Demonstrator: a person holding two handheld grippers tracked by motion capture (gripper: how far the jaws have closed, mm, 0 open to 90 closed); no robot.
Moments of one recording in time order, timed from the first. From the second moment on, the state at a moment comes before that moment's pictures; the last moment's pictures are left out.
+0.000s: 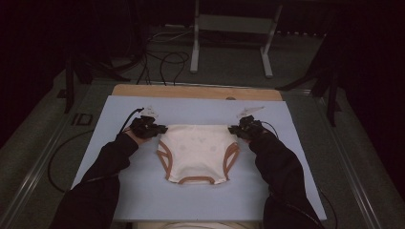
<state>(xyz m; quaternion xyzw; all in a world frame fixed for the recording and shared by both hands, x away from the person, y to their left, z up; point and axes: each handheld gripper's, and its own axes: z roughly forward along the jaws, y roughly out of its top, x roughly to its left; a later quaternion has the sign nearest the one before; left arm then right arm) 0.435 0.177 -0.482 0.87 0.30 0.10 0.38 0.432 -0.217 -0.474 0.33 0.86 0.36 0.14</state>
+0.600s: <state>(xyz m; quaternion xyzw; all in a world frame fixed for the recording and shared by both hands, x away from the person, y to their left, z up) 0.469 0.166 -0.498 0.86 0.34 0.10 0.37 0.459 -0.218 -0.487 0.37 0.85 0.35 0.14</state>
